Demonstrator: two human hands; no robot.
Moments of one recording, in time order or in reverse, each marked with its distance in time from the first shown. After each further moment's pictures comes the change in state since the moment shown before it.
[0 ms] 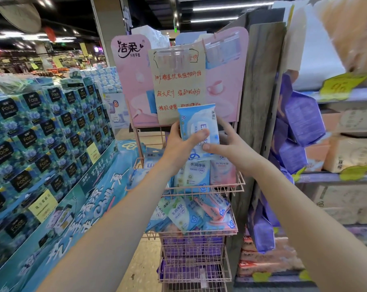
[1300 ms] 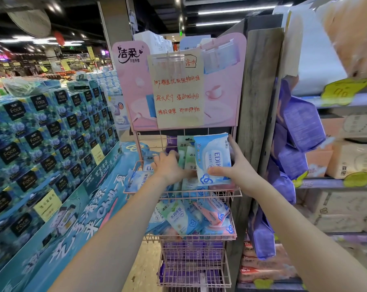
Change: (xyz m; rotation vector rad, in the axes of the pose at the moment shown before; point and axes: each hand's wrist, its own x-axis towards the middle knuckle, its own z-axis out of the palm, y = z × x) left_hand 0.017 -0.063 -0.023 1.069 -0.007 -0.264; right_hand -0.018 0.055 -0.016 0.085 0.125 0.139
